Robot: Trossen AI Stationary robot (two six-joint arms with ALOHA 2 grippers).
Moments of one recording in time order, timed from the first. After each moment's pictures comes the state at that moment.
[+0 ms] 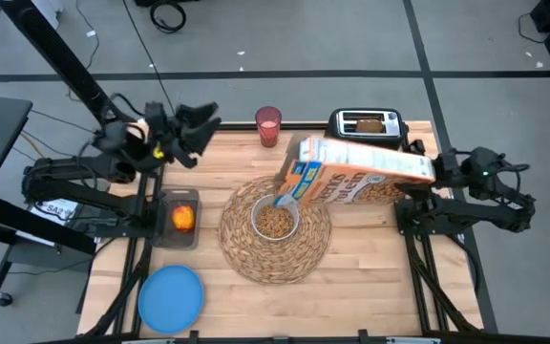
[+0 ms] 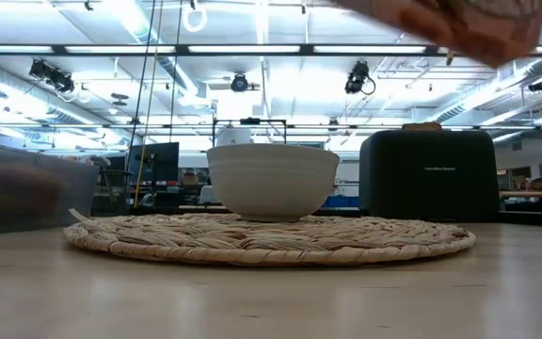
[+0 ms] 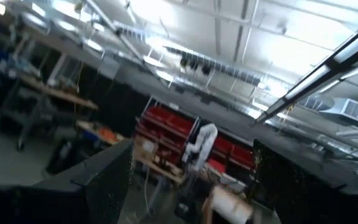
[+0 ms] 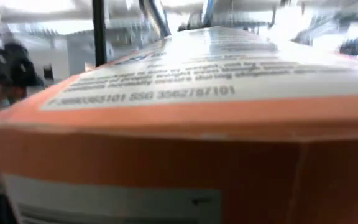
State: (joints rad) left arm 0.03 0.99 1.12 0.35 -0.39 -0.34; right arm -0.20 0.05 0.54 -0.20 -0.27 0.08
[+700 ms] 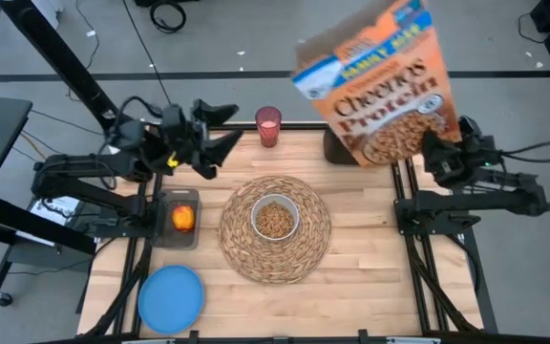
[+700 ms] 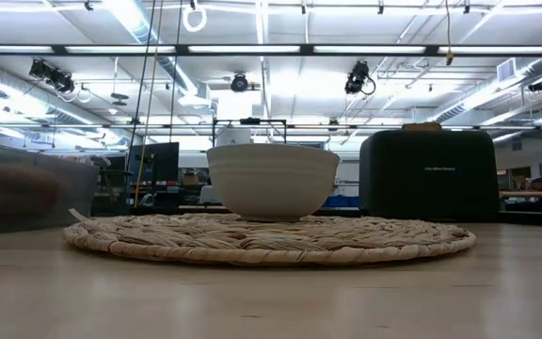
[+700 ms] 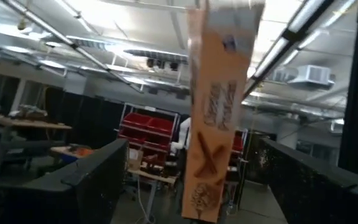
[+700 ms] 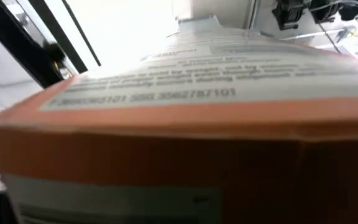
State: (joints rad) left arm 0.03 1.15 1.18 0.48 -0.22 -0.16; right arm -0.20 0.59 0.63 0.93 -0.09 0.32
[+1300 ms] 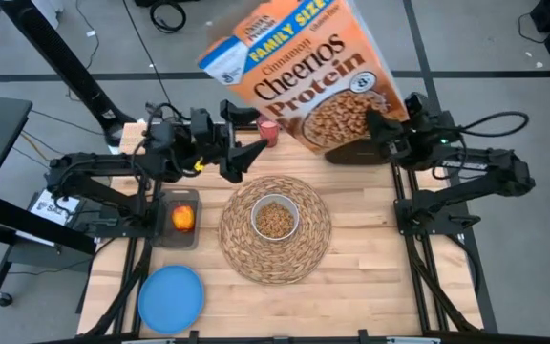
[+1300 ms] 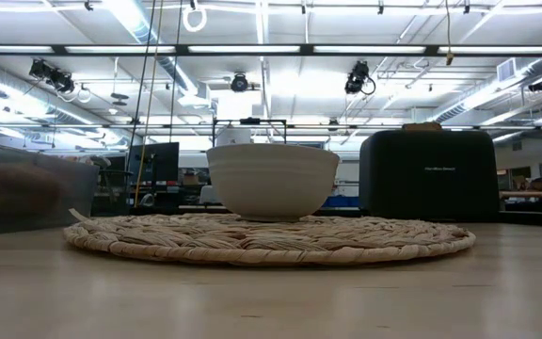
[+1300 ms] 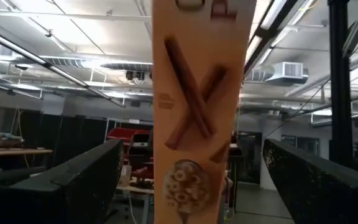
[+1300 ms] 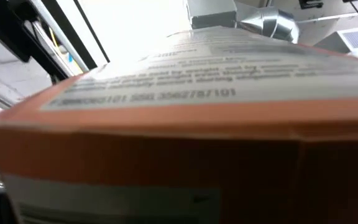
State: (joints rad) left arm 0.09 1.32 1.18 0.72 -0.08 -0.10; right arm -0.20 1.09 0.99 1.03 -0.15 0.29
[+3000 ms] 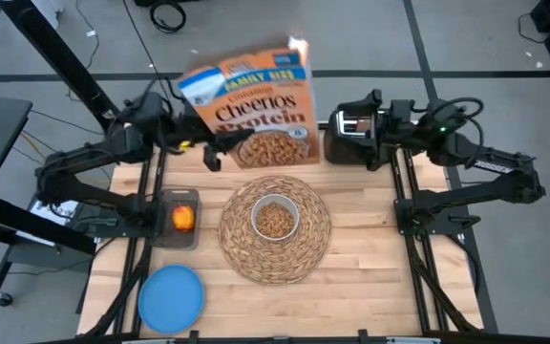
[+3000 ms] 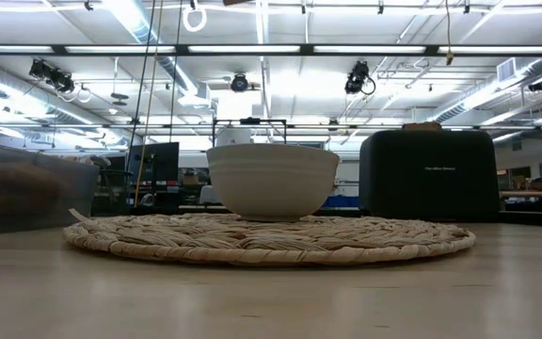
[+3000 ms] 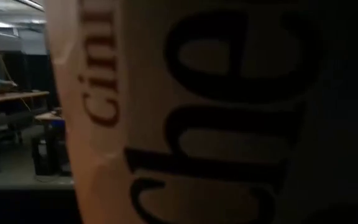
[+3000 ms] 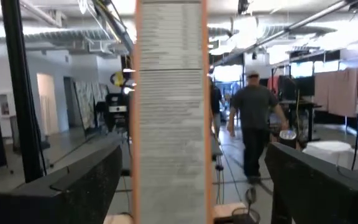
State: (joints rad) left arm 0.23 1.20 1.34 0.08 0.16 -0.04; right arm -0.22 0.94 1.08 0.11 -0.14 0.06
